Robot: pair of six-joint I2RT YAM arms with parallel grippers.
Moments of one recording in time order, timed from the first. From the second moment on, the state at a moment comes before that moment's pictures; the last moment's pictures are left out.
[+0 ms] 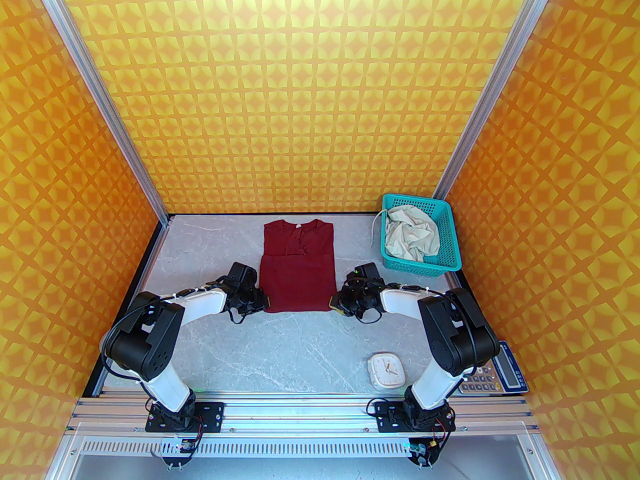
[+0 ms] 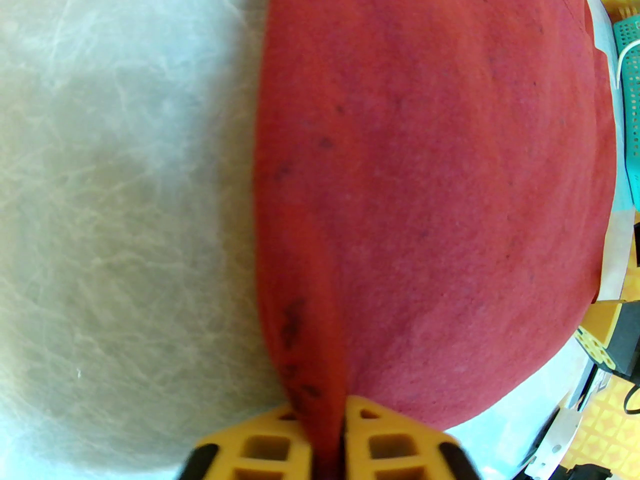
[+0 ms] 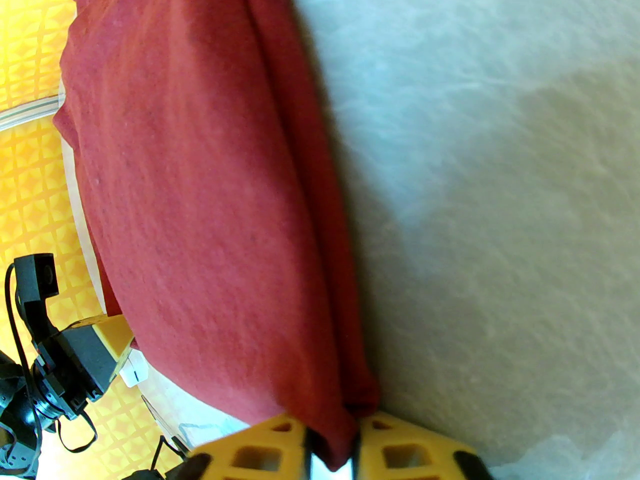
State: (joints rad) left arm -0.40 1.71 0.86 -0.23 0.30 -0.65; right arm 0.28 1.72 0.80 -0.13 -0.53 0.76
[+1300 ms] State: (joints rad) left arm -0.40 1.37 1.01 -0.49 0.31 -0.59; right arm 0.38 1.31 1.01 -0.52 -0.30 0.77
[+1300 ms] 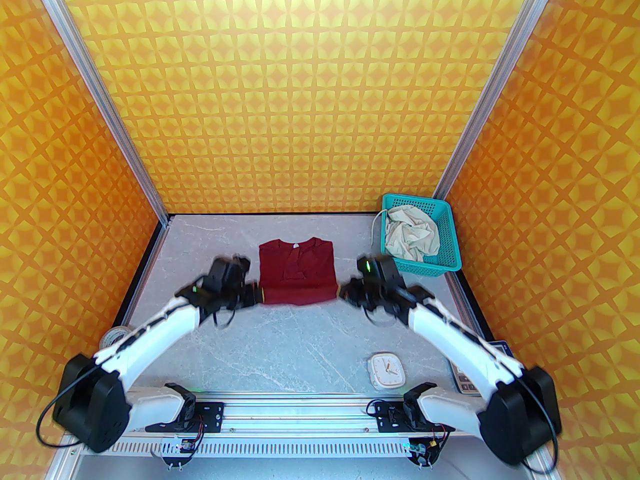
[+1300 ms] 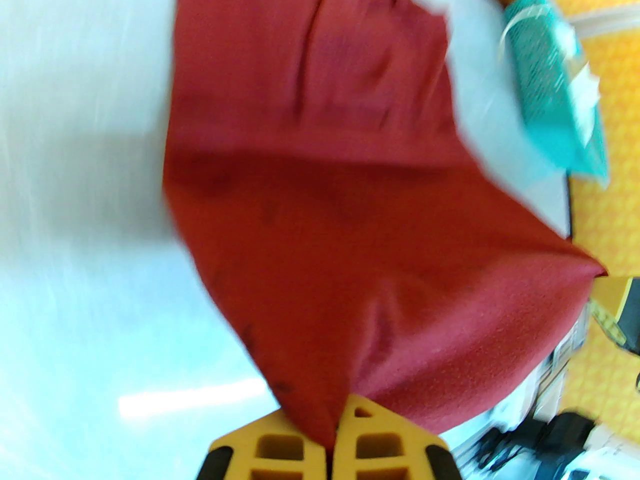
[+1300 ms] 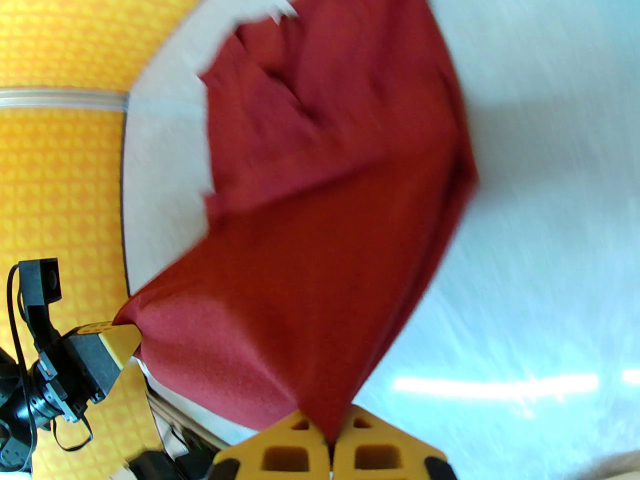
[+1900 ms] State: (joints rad) left arm -0.23 1.92 1.52 -0.42 0.46 -0.58; right arm 0.25 1.88 1.57 -0.51 -0.33 0.71
